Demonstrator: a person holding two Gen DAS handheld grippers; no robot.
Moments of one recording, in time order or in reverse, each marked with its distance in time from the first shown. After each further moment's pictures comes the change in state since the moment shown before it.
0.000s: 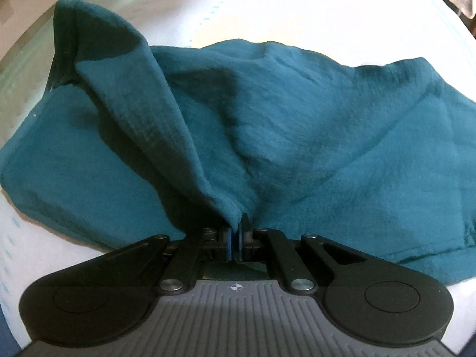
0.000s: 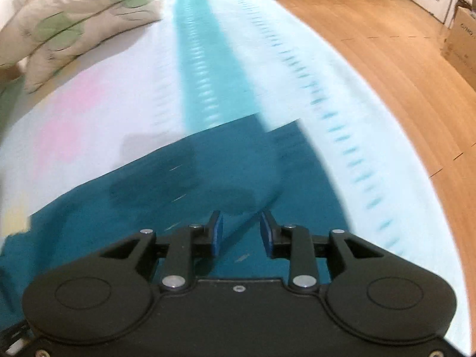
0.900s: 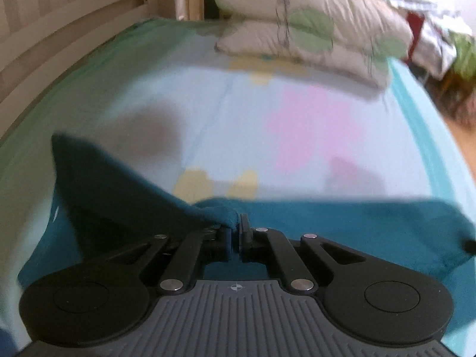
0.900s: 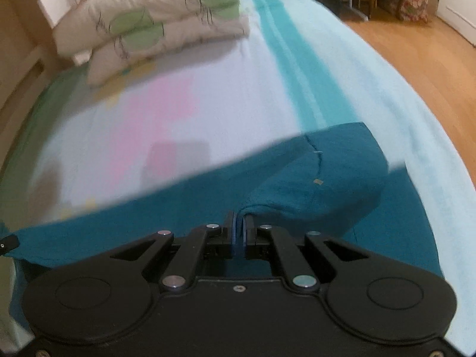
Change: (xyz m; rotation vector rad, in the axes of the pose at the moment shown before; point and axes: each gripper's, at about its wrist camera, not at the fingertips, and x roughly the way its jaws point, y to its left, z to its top) left arm -0.095 -0.004 0.064 0.000 -0.243 -0.098; right arm -0.053 0.144 -0.059 -0.125 -0.020 0.135
